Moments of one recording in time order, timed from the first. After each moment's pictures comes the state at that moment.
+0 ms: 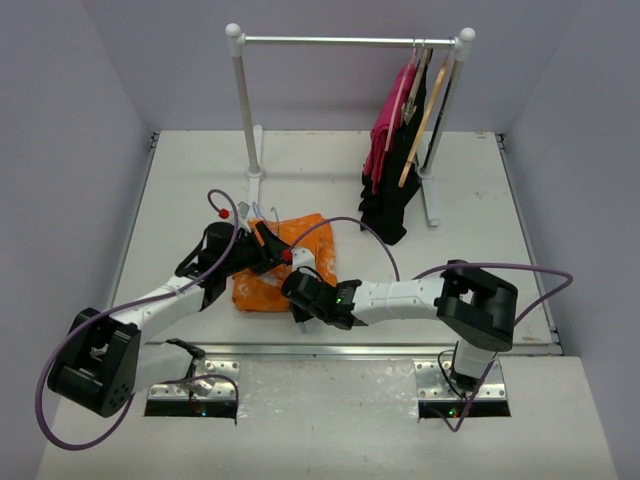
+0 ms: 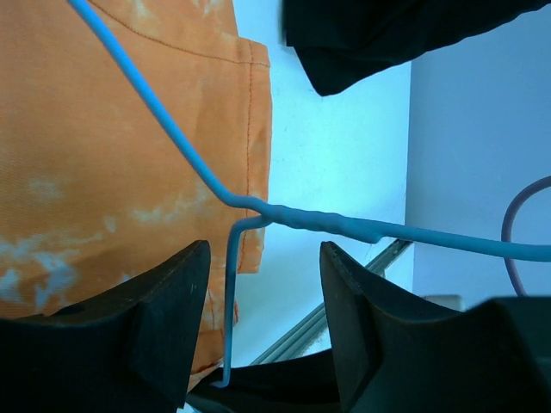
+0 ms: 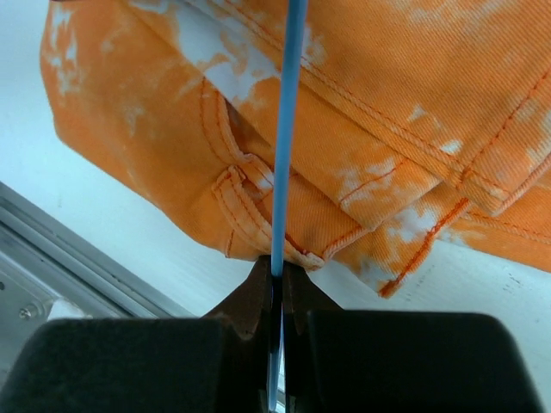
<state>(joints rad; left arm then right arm) -0.34 1.16 0.43 0.26 0.38 -0.93 1.21 1.75 0.93 -0.02 0.32 0.68</state>
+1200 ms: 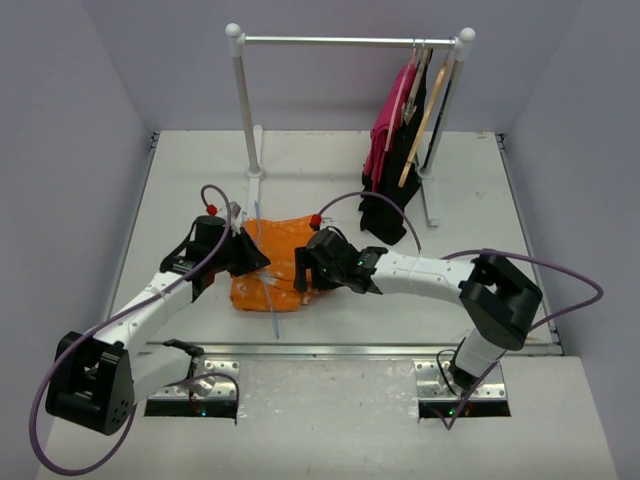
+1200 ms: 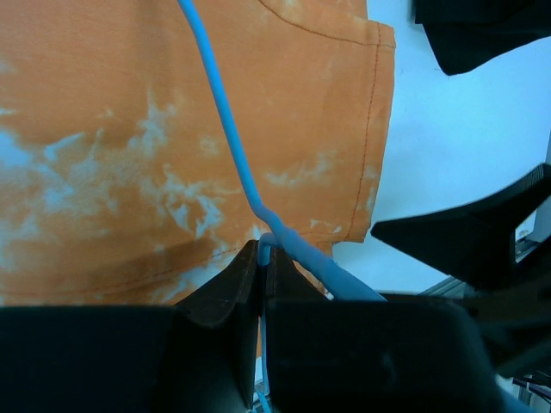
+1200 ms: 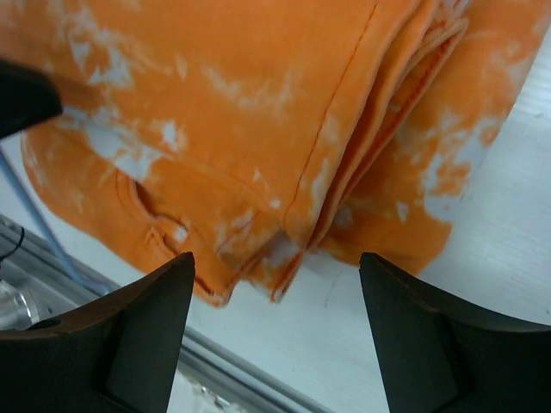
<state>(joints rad) -0.24 1.07 0.55 -0.21 0.30 -0.62 0.96 1.65 0.95 -0.16 0.12 0.72</state>
